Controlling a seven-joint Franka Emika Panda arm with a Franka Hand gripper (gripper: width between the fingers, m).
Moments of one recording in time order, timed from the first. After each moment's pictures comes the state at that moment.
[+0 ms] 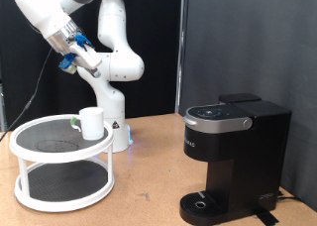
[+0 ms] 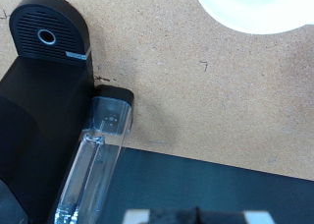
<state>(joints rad) -0.33 -0.55 -0.34 -2.48 0.37 1.61 1.55</state>
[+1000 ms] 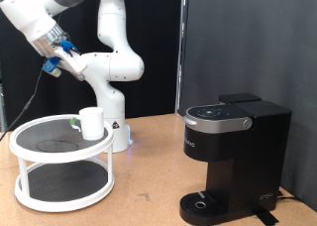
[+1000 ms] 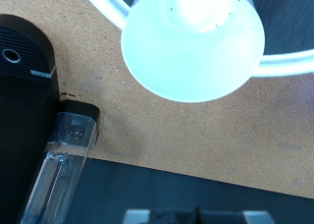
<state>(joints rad) -0.34 -0.45 -0.43 -2.39 0.27 1.53 1.42</state>
